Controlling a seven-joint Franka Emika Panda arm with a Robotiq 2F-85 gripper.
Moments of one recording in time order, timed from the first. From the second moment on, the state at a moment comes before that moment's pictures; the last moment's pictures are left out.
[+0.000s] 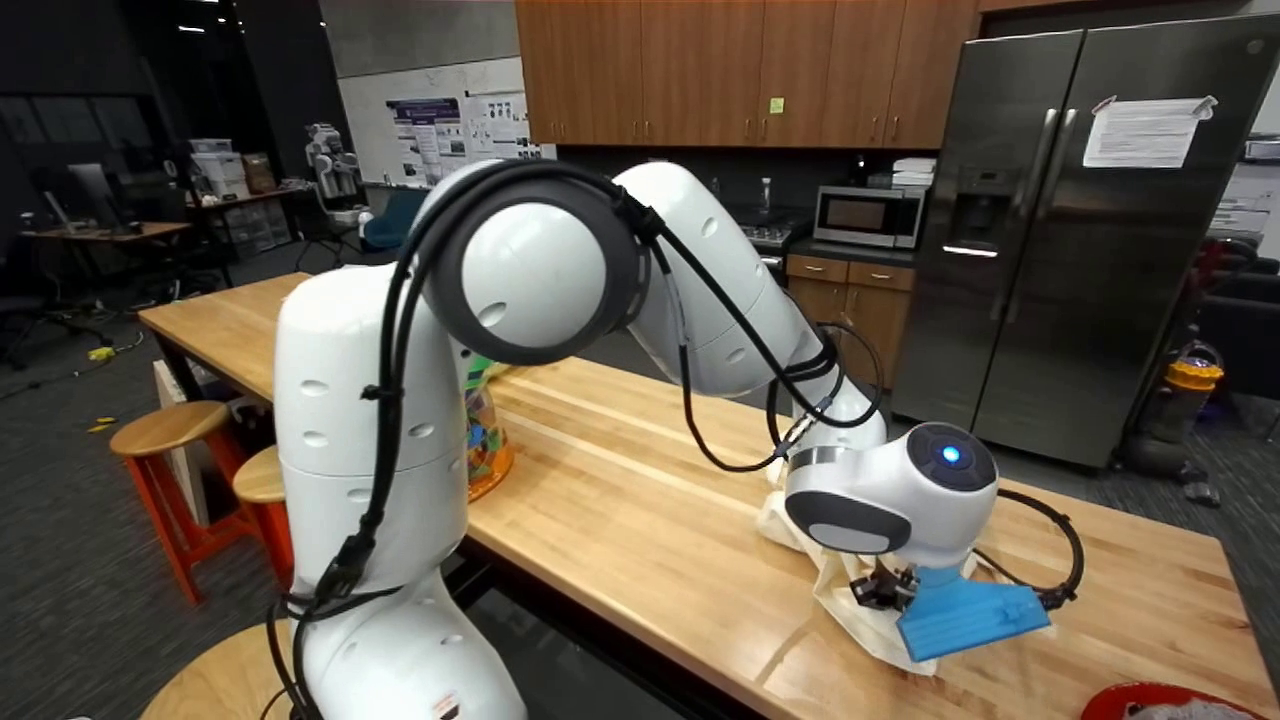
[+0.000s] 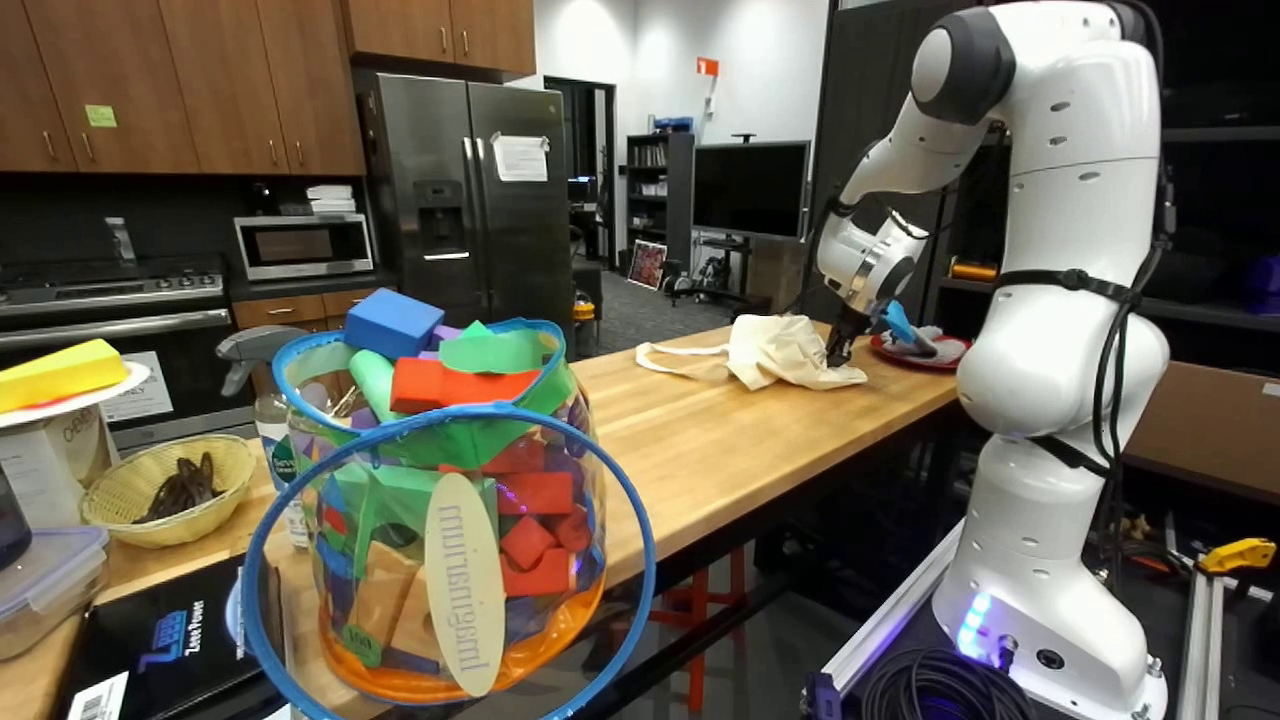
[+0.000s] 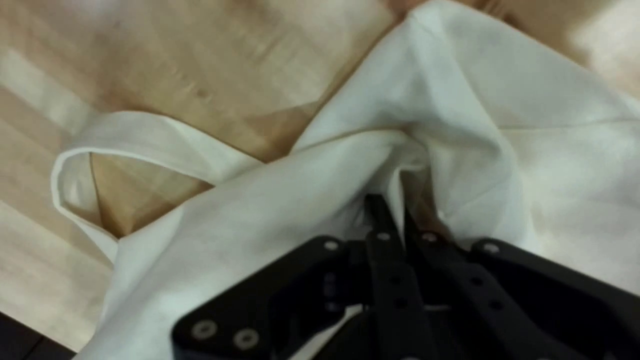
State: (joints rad) arm -0.24 0.16 -0.43 -2.37 0.81 2.71 -2.04
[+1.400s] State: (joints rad) arm -0.18 0.23 -0.04 -1.86 0.38 2.47 -1.44
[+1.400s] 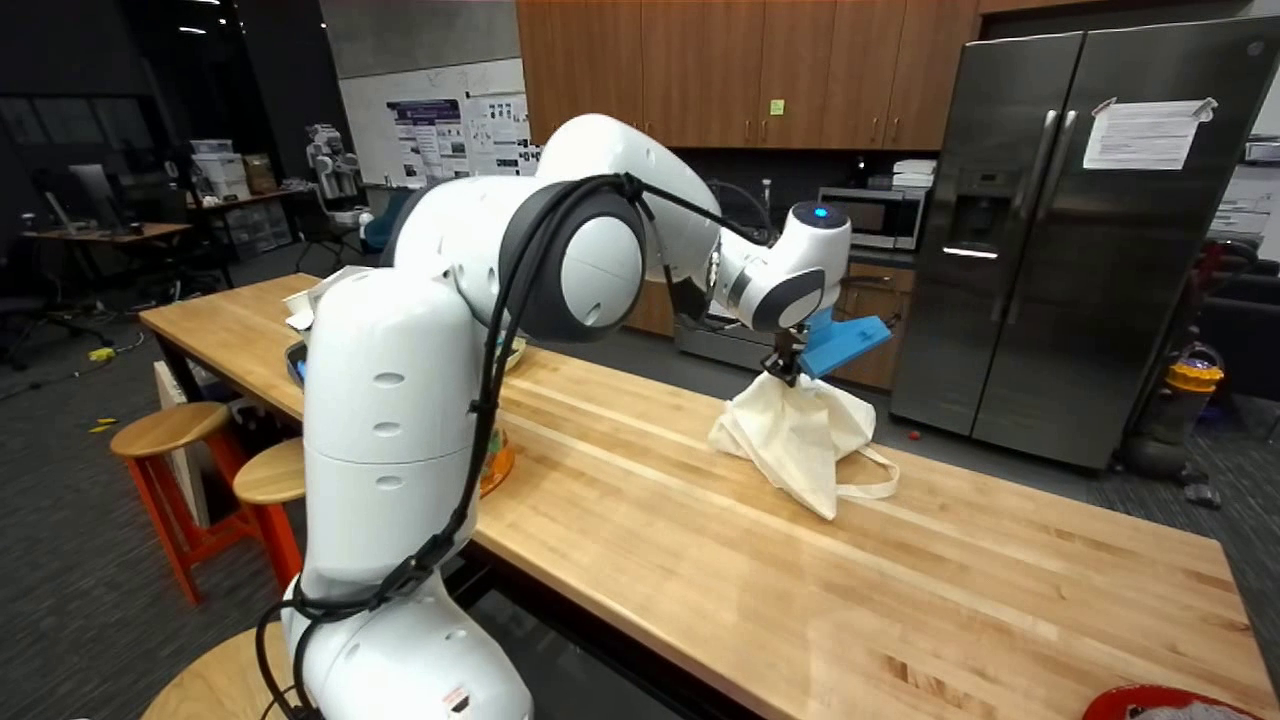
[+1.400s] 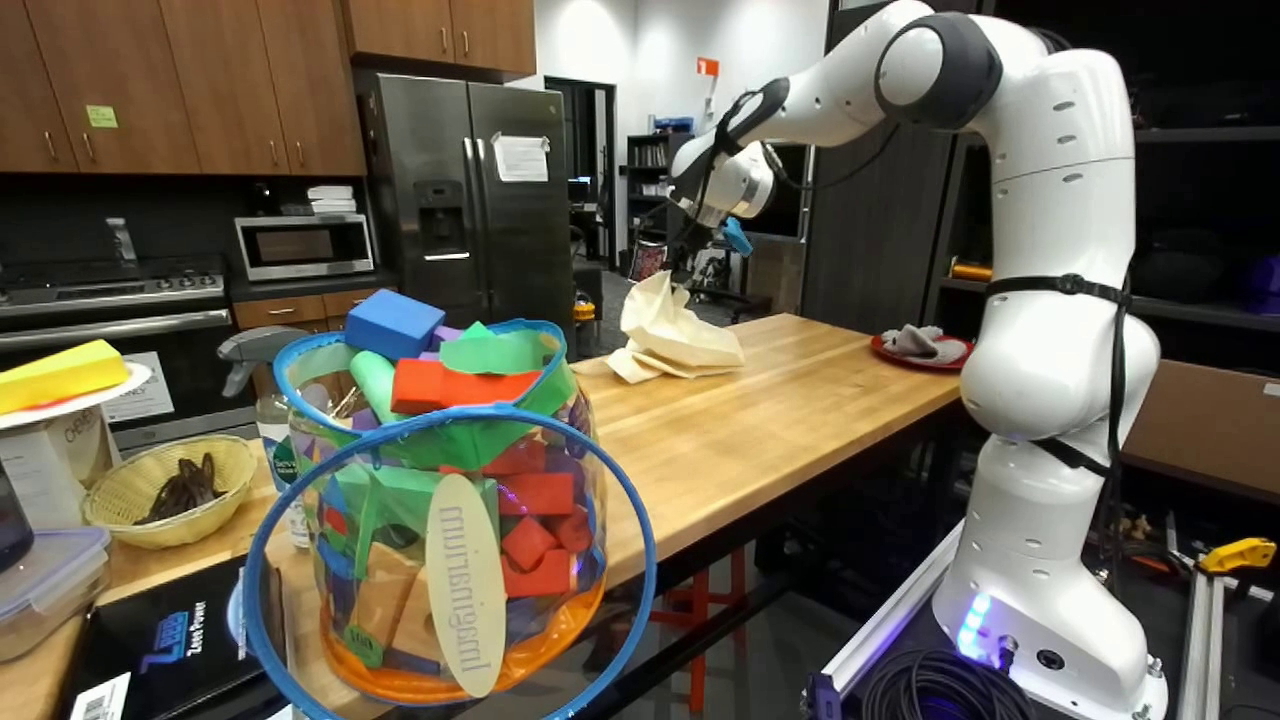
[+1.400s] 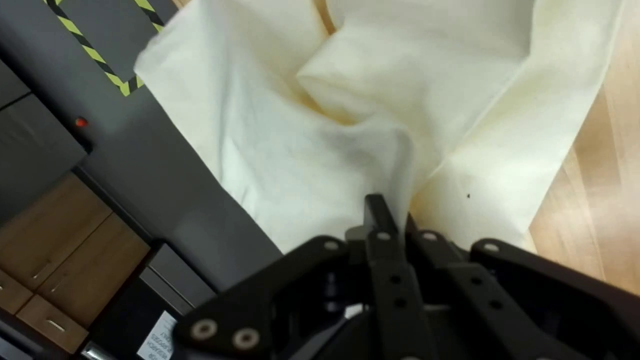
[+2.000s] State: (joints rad) arm 0.01 0.17 0.10 -1.97 0.18 2.51 -1.36
